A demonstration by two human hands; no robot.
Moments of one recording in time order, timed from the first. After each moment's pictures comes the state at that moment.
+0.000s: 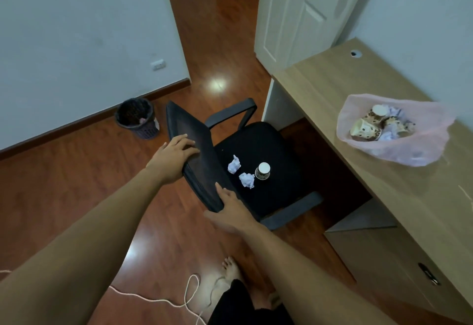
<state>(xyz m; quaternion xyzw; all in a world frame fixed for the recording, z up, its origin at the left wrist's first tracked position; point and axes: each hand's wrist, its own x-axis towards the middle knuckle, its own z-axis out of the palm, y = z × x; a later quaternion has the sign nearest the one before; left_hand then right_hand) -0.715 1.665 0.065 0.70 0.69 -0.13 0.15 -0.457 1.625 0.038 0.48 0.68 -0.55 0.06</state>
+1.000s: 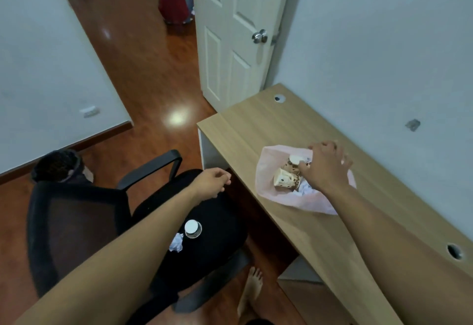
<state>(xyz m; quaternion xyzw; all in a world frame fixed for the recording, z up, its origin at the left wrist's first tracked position) -0.385 1.931 0.091 0.45 0.68 0.20 0.54 -0.077 2.000 0.149 0.73 0.68 -0.07 0.01</state>
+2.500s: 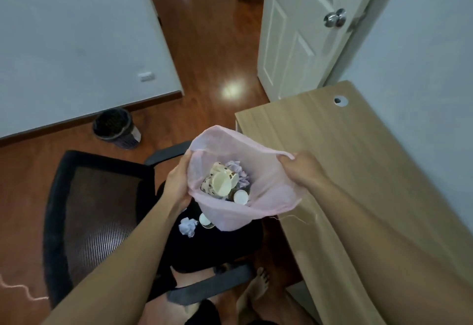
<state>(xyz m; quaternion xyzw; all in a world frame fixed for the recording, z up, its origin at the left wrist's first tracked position) -0.448 1.937 0.053 0.04 0.64 0.60 0.48 -0.186 2.128 0.075 0.63 0.67 -0.40 -0.01</state>
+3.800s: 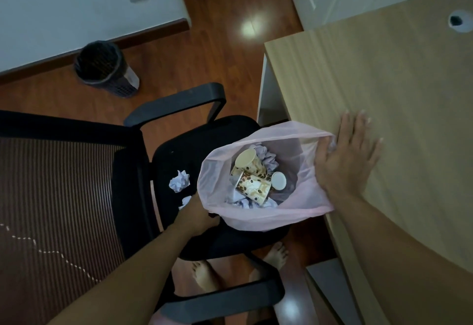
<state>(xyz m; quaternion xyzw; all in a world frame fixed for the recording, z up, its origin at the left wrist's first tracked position) -0.467 1.867 -0.268 0.36 0.79 0.08 0.48 -0.215 2.141 -0.191 0.64 0.76 -0.02 -0.12</state>
